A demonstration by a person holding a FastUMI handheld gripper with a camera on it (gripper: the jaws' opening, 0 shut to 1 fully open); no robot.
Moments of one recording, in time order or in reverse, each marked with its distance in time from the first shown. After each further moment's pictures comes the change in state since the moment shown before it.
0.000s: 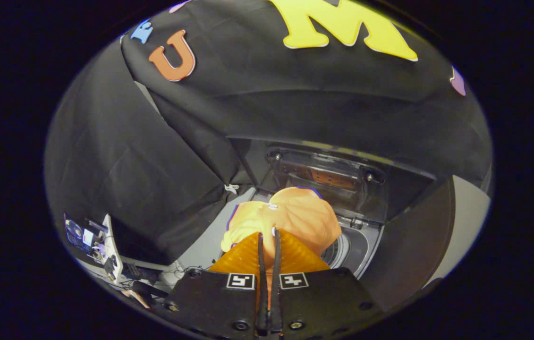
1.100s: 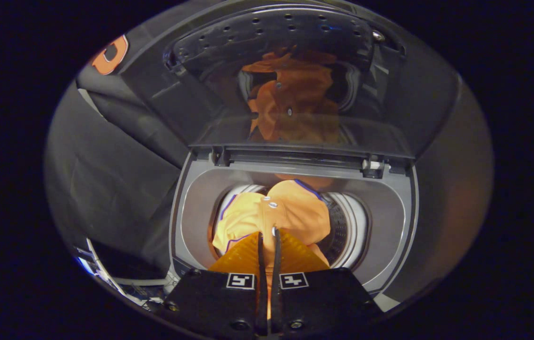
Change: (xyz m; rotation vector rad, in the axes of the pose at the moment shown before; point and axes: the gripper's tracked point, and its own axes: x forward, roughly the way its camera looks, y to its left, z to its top) arm 0.145 -0.055 -0.087 0.224 0.101 -0.166
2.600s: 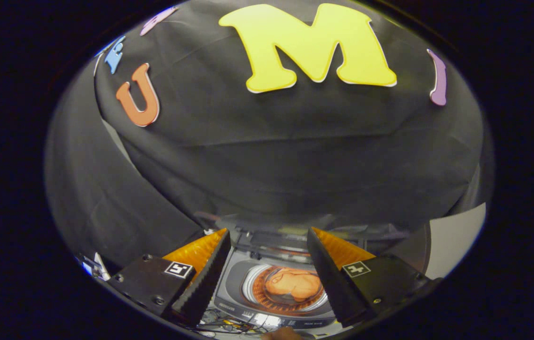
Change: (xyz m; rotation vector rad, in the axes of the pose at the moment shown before) arm -0.172 0.043 0.206 -0.087 -0.365 0.033
